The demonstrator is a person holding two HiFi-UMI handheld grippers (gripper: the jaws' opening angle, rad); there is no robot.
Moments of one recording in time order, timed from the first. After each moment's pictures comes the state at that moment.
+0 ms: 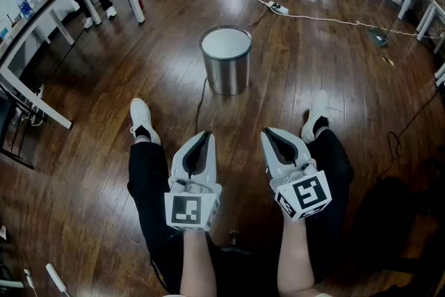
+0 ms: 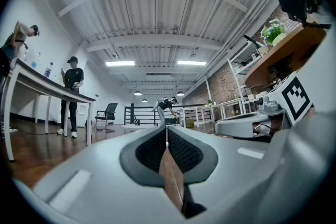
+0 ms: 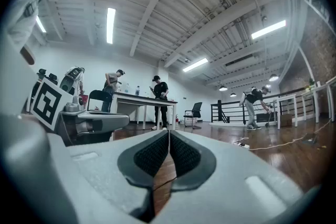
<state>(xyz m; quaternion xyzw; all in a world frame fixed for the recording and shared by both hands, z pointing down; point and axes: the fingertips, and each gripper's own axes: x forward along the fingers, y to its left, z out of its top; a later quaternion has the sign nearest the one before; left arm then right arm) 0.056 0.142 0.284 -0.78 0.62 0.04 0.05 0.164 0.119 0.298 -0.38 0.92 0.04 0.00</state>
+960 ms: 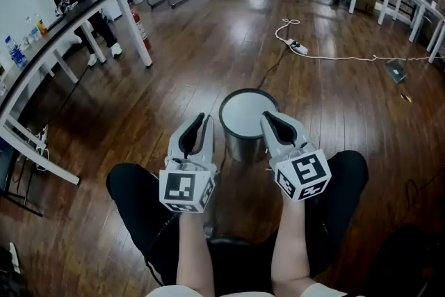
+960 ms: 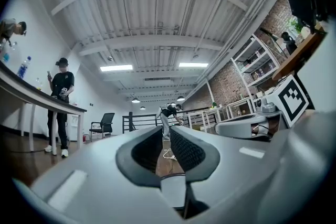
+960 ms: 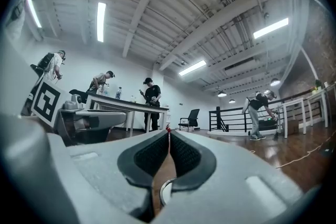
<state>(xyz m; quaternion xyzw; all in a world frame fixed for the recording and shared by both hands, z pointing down) -0.066 -0.155 0.212 -0.79 0.60 0.04 0.09 0.049 -0.183 0.235 -0.39 0.92 0.04 0.02</state>
